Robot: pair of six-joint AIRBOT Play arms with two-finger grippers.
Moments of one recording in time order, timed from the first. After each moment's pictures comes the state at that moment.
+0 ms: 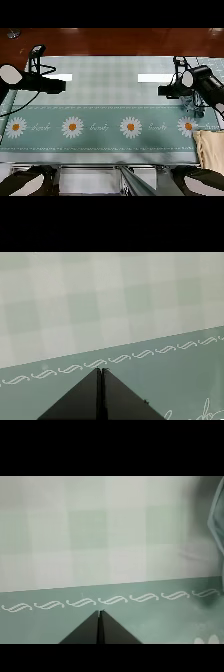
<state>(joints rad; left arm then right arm) -0.10 -1.15 1.06 1.28 -1.00 -1.45 0.19 -1.32 1.11 -1.73 1.07 1.91</state>
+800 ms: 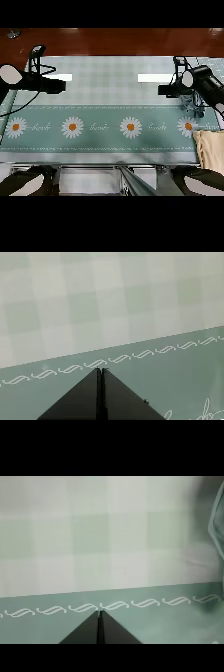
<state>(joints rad) -0.10 -1.15 1.06 1.28 -1.00 -1.45 0.19 -1.32 1.11 -1.73 1.04 1.91</state>
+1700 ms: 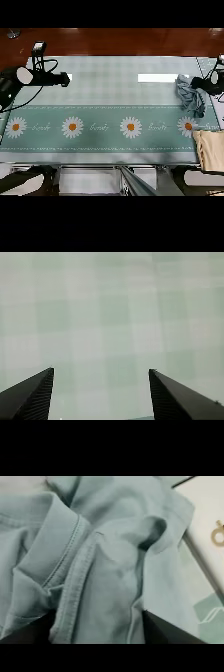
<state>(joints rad) -0.09 -1.29 1.06 1.37 -0.71 -1.50 -0.26 -1.52 1.17 -1.88 0.81 2.05</state>
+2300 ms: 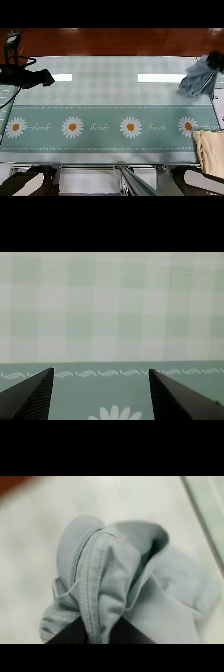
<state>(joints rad) 0.02 -1.03 1.11 1.34 -1.08 -1.54 -0.32 -1.30 1.47 -1.38 0.97 1.66</state>
